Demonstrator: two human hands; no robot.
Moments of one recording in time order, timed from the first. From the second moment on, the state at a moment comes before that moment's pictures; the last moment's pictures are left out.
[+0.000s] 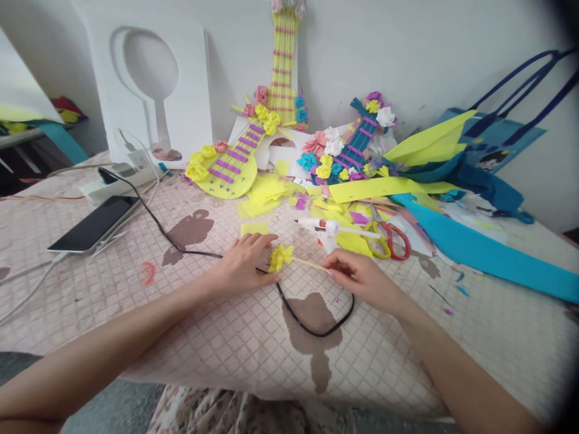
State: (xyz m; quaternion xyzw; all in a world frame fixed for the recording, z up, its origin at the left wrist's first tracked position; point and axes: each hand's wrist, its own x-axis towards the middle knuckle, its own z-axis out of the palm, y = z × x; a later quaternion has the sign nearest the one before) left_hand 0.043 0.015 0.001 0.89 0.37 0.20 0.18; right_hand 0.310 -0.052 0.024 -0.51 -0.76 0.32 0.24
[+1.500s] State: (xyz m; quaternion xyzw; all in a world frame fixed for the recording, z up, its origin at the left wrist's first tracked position) left_hand 0.059 -0.011 0.002 0.93 0.27 0.22 -0.08; right_hand 0.259 -0.038 -0.009 -0.46 -0.87 0.03 0.20
